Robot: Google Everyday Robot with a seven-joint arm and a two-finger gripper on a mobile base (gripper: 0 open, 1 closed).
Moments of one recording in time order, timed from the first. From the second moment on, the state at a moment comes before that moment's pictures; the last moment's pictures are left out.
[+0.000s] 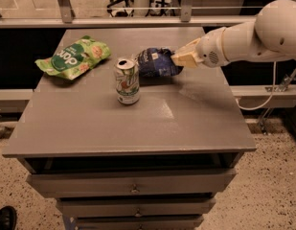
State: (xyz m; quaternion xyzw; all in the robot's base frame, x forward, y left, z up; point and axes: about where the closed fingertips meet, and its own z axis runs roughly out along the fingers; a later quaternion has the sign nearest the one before) arm 0.657 -0.112 0.901 -0.46 0.74 0.19 0.46
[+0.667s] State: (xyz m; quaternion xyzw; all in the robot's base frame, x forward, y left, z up) arm 0.627 -0.081 0.879 -0.47 0.74 0.20 0.44
